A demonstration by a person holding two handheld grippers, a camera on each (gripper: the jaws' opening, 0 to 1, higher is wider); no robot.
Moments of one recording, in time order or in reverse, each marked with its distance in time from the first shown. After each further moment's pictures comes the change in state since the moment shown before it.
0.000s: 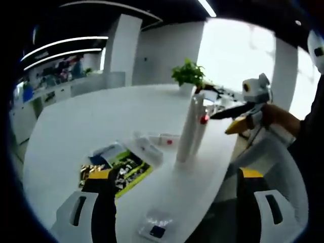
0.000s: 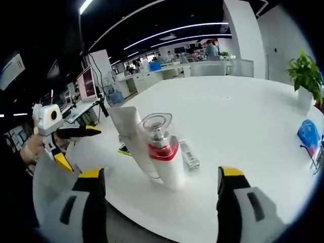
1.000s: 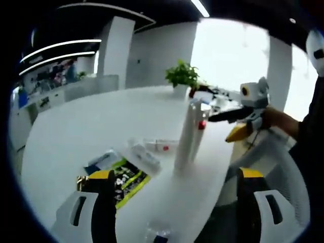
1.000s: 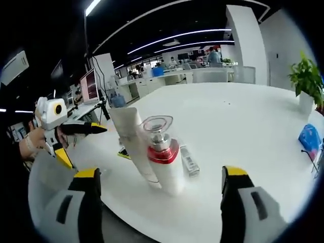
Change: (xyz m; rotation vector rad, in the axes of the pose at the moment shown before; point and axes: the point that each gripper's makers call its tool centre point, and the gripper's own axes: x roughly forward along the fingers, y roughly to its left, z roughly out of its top) left arm 0.012 -0.003 0.010 0.039 0.005 -0.048; right arm 0.006 -0.005 0.002 -0.042 -0.049 -0.005
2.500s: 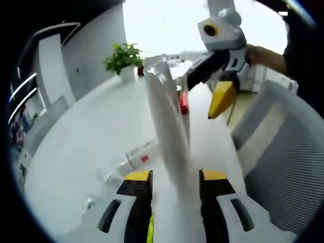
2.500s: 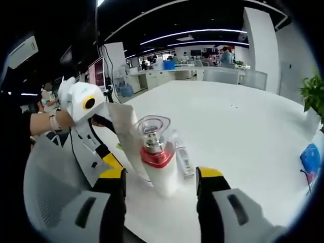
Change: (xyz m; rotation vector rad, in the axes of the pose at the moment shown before) left arm 0.101 -0.015 -0.004 0.451 0.210 -0.285; right arm 0.004 -0.008 0.003 -0.106 0.038 0.056
